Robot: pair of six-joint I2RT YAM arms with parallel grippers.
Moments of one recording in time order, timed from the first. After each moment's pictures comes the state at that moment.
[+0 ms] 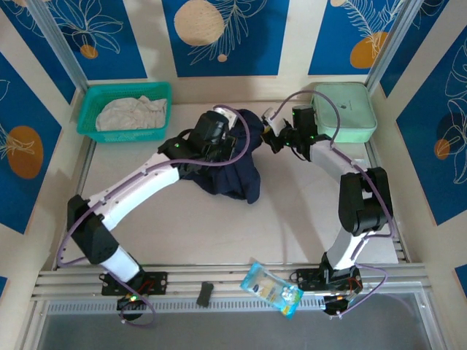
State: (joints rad) left arm -0.78 1.57 1.51 -0.55 -0.30 -0.17; right arm 0.22 1.74 1.26 -0.14 -0.49 -0.48
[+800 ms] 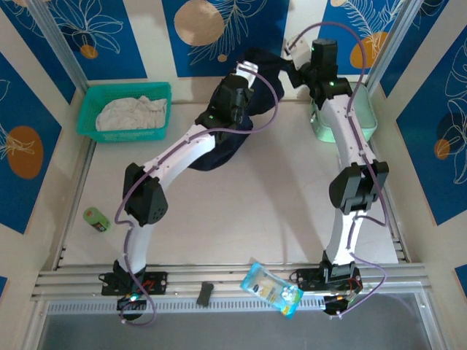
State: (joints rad) left arm -0.71 2.09 2.06 -0.08 -0.63 0.27; right arm 0.15 1.94 2.09 -0.54 -0.04 -0.48
